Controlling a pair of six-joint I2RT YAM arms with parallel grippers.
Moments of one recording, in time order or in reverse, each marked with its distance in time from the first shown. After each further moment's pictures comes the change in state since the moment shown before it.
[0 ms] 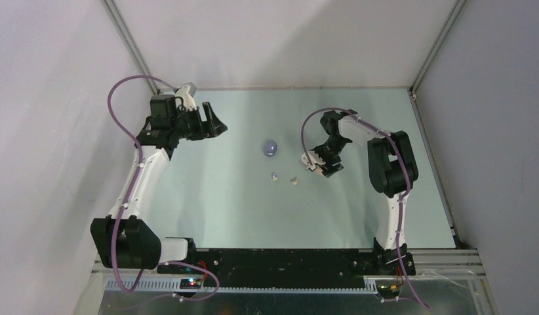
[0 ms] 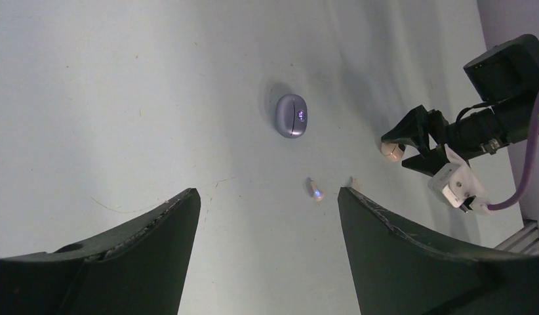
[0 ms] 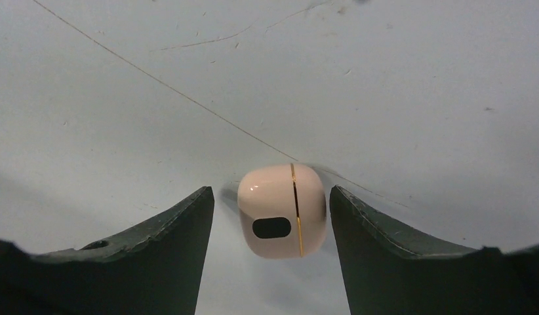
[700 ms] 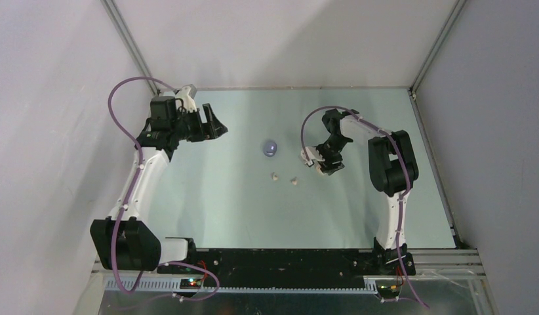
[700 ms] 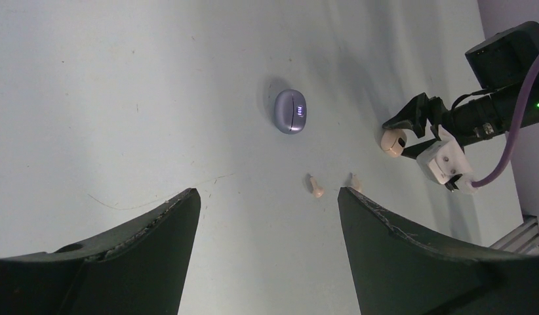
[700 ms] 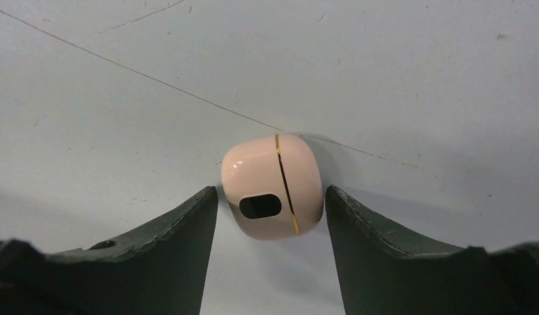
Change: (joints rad) left arm 0.000 -0.013 -0.017 -0.003 0.007 0.011; right arm -0.015 0.017 0.000 0.056 0.047 0.129
